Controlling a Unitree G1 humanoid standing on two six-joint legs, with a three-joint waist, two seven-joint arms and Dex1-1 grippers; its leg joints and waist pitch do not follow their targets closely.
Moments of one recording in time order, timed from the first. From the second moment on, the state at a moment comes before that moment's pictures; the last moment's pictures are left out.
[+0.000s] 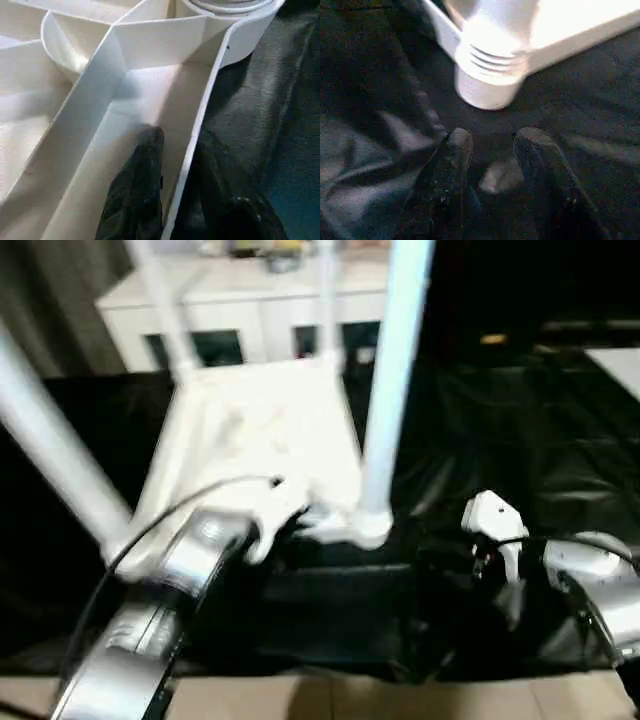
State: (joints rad) left arm -0.55 0.29 -0.24 0.57 0.10 0.26 -0.90; right arm -0.28 -0.61 0.13 0.21 0.10 0.15 1.01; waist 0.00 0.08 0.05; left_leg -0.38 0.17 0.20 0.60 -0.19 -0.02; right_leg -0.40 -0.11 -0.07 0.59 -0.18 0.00
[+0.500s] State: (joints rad) left arm -0.37 0.34 -0.28 0.20 0.10 0.36 -0.91; right arm -0.32 -0.52 0.16 0.24 0.08 0.12 0.97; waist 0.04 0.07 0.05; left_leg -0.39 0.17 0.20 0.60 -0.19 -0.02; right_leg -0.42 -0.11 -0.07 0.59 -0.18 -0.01
